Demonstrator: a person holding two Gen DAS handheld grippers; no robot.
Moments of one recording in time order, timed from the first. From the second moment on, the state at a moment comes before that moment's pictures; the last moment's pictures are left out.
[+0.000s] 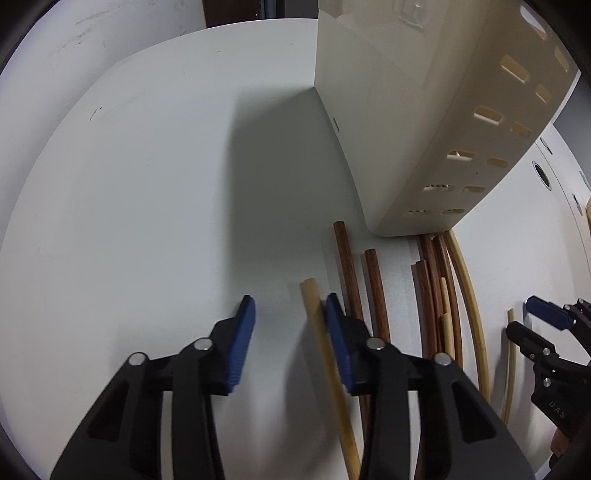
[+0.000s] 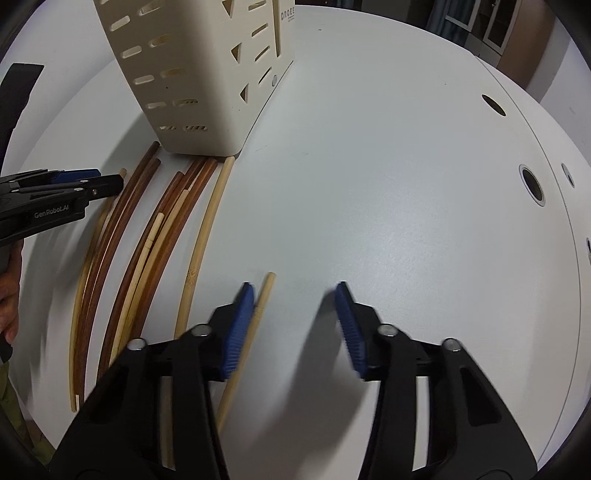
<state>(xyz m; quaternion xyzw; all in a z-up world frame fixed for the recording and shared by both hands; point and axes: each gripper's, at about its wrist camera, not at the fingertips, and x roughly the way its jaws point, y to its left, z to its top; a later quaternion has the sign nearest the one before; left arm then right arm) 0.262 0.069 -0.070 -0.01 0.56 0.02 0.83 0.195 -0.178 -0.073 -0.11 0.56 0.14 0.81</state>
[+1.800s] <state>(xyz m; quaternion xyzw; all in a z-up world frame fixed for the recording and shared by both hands) 0.199 0.025 0.136 -0.02 0.19 -0.06 0.98 0.196 -0.168 0.114 -0.02 0.24 0.23 0.94</state>
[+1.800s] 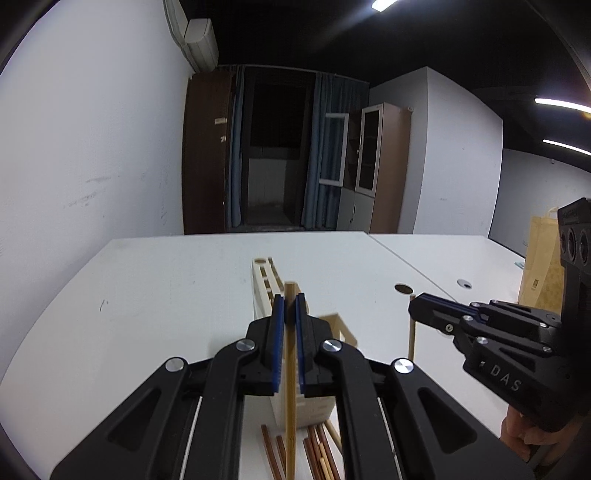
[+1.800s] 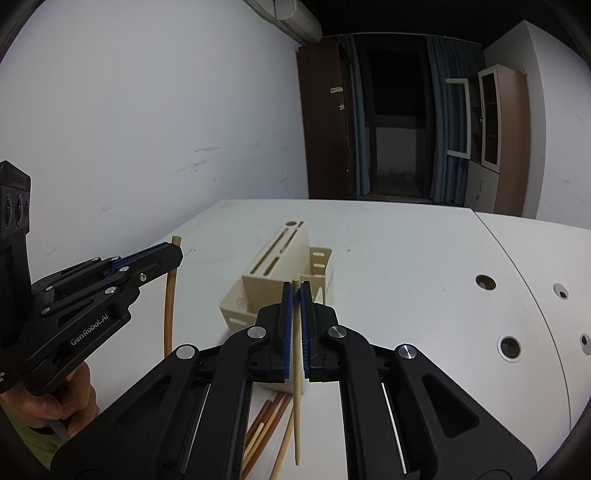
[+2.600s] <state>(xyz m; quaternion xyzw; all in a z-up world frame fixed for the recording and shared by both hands) 0.171 0.016 0.195 -0.02 -0.03 -0.05 1.00 0.191 -0.171 0.169 0.02 0.09 0.28 0.96</state>
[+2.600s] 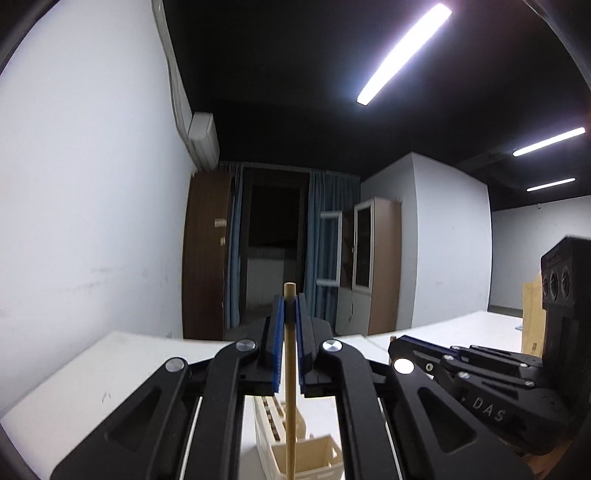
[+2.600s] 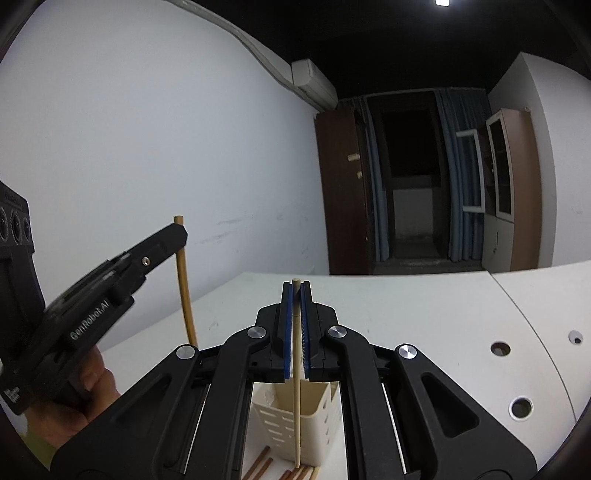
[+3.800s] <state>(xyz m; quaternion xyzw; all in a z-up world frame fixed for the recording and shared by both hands) 0.219 0.023 0.149 -0.06 -0.03 -0.06 1.00 0.271 -0.146 0.128 0.03 0.10 0.29 0.95</state>
